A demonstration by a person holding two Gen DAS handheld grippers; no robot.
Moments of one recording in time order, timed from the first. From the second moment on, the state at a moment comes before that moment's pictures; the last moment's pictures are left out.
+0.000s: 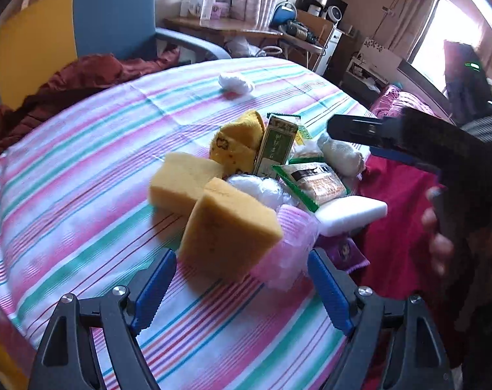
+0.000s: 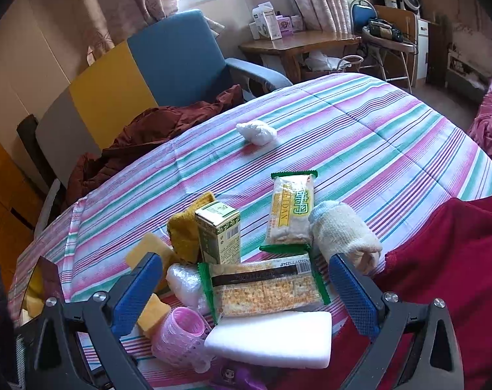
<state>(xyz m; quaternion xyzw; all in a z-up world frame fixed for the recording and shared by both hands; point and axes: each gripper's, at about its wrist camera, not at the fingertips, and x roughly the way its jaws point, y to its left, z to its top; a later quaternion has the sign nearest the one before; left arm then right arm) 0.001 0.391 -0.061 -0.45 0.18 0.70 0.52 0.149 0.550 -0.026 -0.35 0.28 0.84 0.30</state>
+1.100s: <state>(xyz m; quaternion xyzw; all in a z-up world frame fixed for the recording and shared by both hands) -0.050 0.314 -0.065 -0.52 0.03 0.70 0.48 0.079 0.435 -0.064 -0.50 0.11 0.86 0.00</state>
